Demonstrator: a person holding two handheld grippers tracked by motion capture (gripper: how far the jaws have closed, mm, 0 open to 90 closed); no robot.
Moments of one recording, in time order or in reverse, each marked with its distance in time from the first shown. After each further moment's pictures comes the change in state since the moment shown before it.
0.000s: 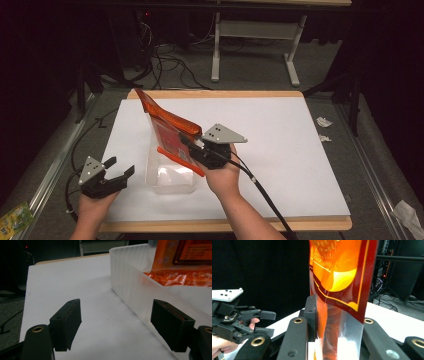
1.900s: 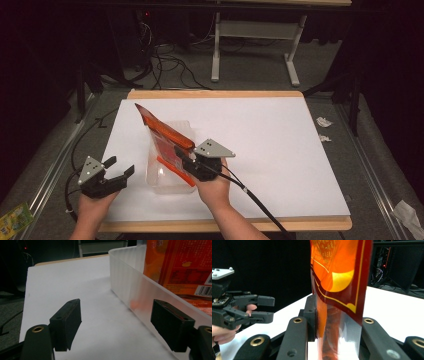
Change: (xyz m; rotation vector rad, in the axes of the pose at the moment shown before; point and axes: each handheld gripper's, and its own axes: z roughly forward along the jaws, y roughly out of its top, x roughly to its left) left arm 0.001 0.000 0.000 -0.007 -0.008 0.001; right arm 0.014 -0.047 0.018 0.031 -0.024 0.044
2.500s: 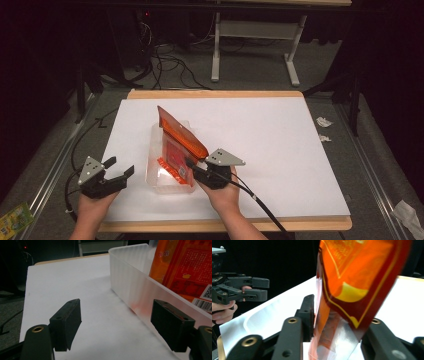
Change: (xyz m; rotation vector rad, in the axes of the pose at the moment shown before) left arm 0.001 -0.001 0.000 0.010 0.001 0.005; right arm -0.018 -0.034 -0.014 0.052 0.006 0.042
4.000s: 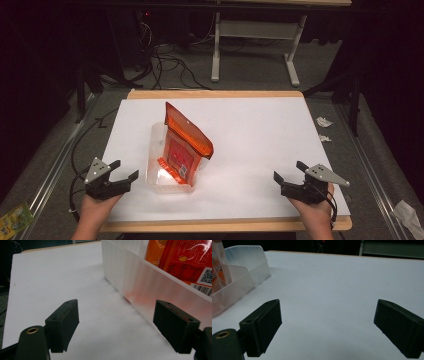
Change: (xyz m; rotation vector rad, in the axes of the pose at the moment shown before) left arm -0.005 -0.005 0.007 0.074 -0.039 0.002; right arm -0.129 -0.048 -0.188 0.074 -0.374 0.066
